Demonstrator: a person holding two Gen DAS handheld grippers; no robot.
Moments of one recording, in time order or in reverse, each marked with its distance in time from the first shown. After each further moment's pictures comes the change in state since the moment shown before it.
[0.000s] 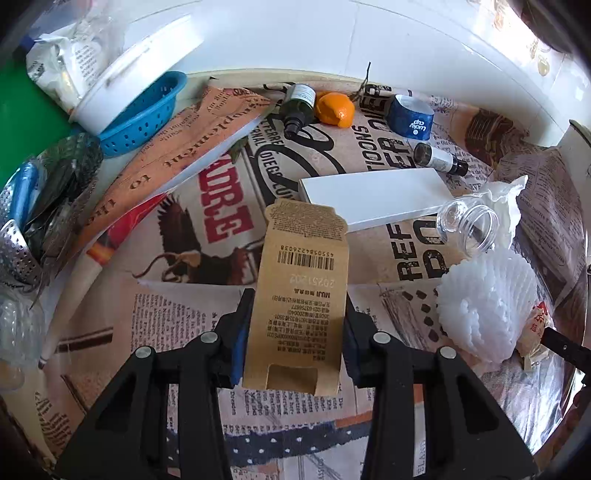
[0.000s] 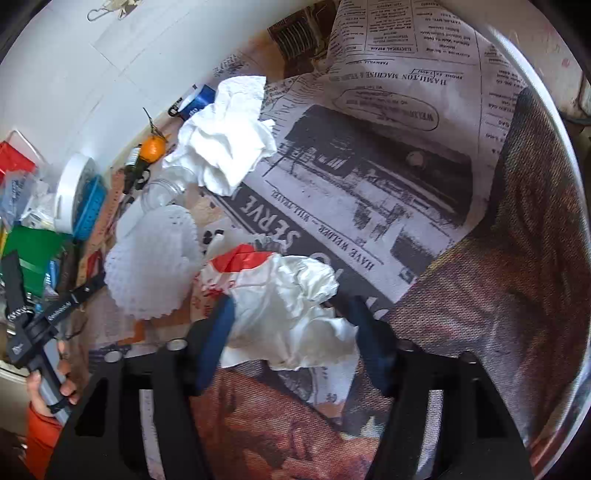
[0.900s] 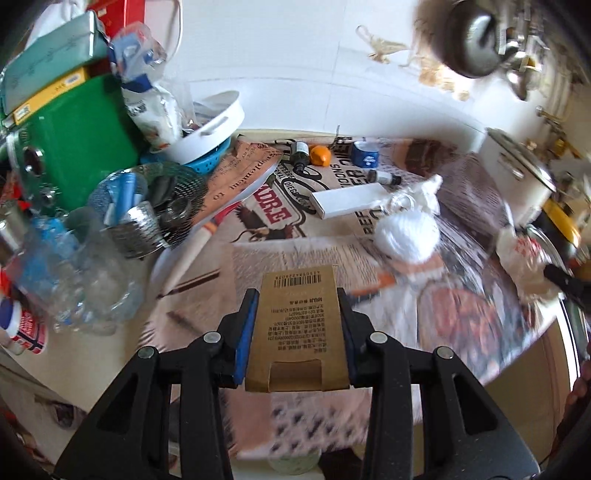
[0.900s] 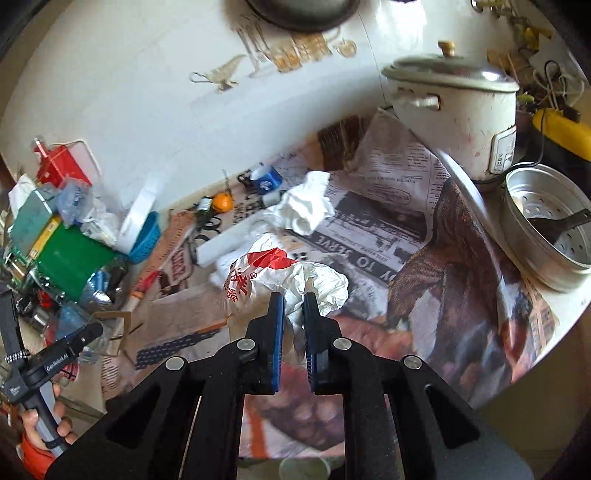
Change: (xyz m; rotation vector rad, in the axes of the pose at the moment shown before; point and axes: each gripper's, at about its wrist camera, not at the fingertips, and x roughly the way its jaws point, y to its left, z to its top) left arm -0.183 0.076 -0.090 0.116 -0.174 -0.120; right arm -0.120 0.121 -0.105 -0.085 -0.378 -0.105
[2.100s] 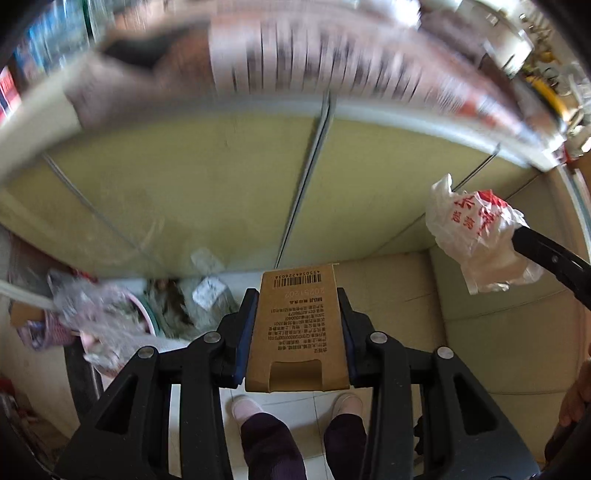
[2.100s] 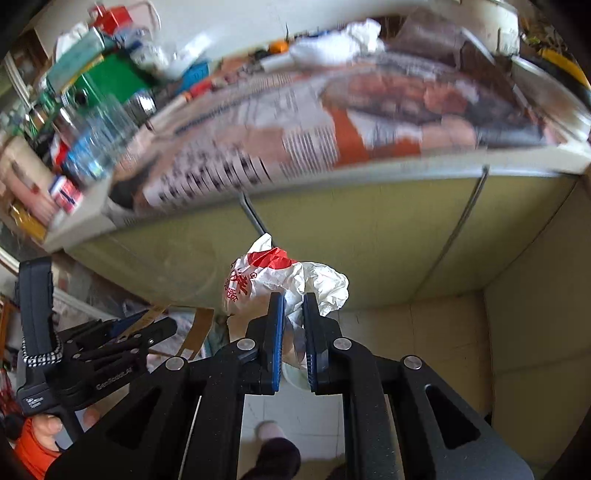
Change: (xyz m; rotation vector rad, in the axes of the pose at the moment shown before) left arm 0.037 -0.001 -0.320 -0.015 0.354 -0.066; right arm 0.010 0.040 -0.276 -0.136 0.319 0.010
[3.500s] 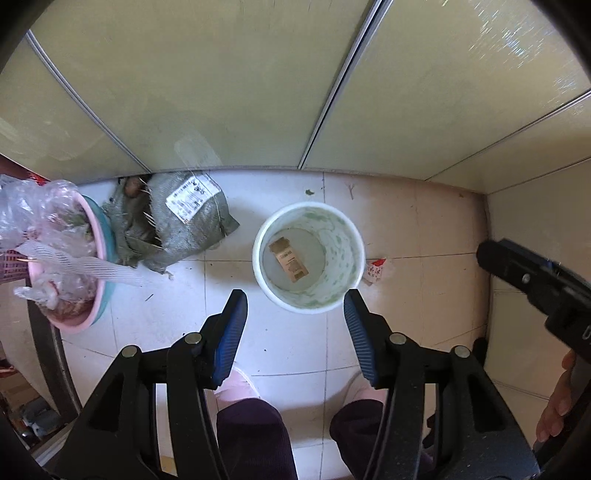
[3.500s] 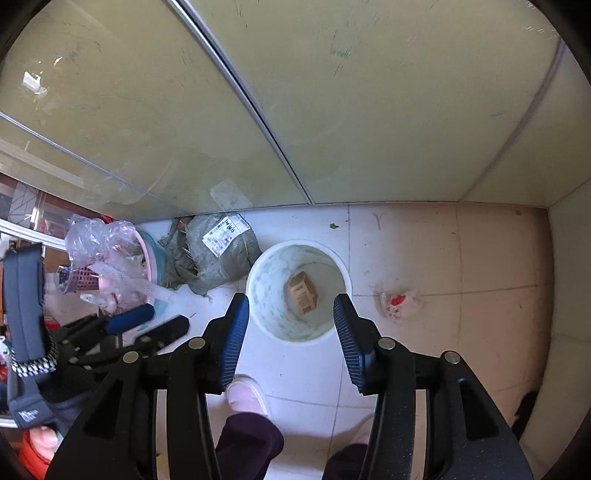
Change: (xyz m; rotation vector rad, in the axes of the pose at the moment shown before) left arm 0.230 0.054 -0.110 -0.111 0.233 0.030; right arm 0.254 -0.061 -0.124 0.011 0.302 0.037
